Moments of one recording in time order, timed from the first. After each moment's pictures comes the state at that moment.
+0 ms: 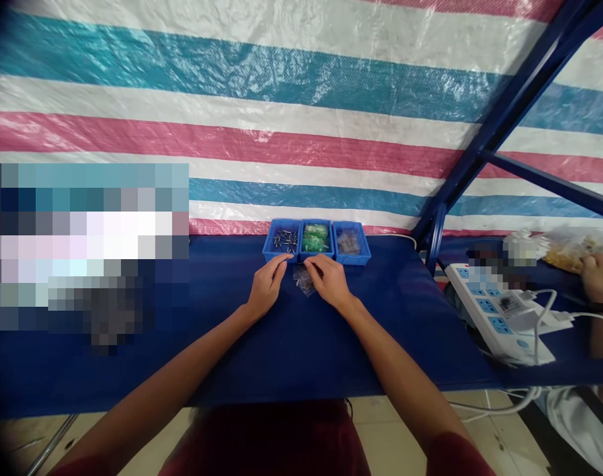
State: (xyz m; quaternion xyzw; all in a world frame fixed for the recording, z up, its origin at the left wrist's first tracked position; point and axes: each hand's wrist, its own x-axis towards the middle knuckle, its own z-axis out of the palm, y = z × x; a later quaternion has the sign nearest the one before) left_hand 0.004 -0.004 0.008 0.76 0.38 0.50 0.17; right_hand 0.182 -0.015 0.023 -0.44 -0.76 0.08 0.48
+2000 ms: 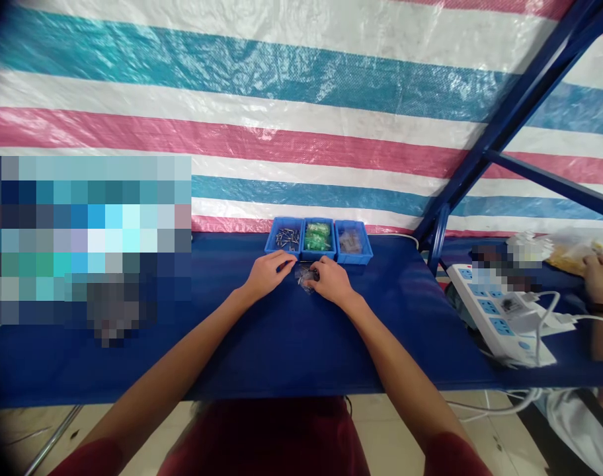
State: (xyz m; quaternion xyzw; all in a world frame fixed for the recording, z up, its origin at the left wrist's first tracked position) left_hand -0.007 0.023 0.015 0.85 0.36 0.37 0.06; right_hand 0.189 -0.004 0.008 -0.59 -0.78 0.10 0.18
